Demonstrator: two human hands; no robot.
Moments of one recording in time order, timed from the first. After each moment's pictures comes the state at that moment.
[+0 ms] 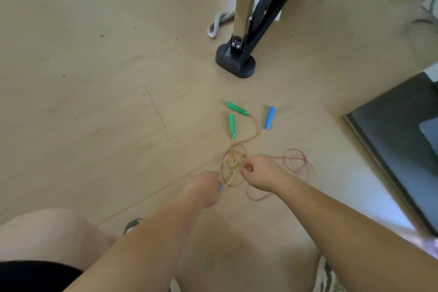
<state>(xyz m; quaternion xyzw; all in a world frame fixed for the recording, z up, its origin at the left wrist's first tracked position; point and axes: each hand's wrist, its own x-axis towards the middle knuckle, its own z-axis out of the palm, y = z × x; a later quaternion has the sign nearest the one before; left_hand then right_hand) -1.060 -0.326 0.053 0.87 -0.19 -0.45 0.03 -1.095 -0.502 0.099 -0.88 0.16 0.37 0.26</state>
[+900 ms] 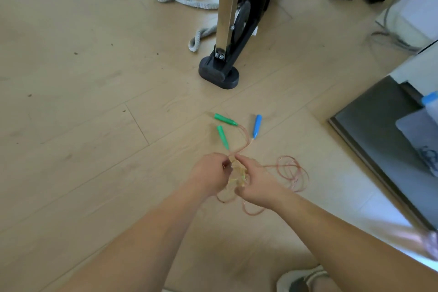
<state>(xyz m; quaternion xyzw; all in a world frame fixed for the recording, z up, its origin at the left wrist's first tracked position) -1.020 -0.360 0.046 0.87 -0.20 -0.36 0.26 -1.116 -0.488 0.060 -0.85 0.24 0.25 0.39</state>
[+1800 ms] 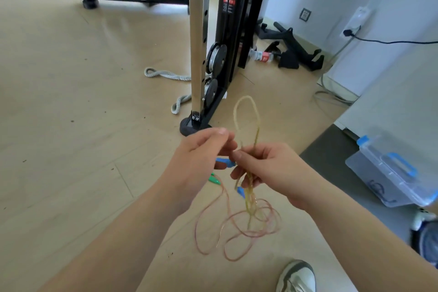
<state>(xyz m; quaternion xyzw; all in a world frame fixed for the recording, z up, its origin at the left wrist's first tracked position) -1.020 -0.378 0.323 0.68 -0.12 -0.31 0.65 -1.107 -0.525 0.335 -0.77 0.27 0.08 0.57</state>
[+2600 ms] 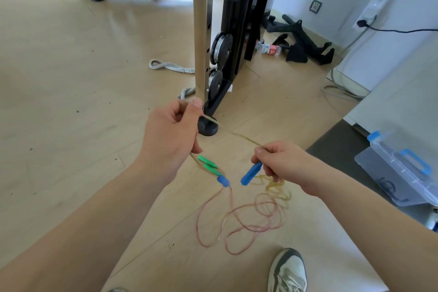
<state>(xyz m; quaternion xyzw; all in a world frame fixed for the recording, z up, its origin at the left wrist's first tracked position) -0.994 -0.372 0.308 0.76 -0.06 -0.15 0.63 -1.108 -0.562 0.289 -0.80 0.34 0.15 0.47</state>
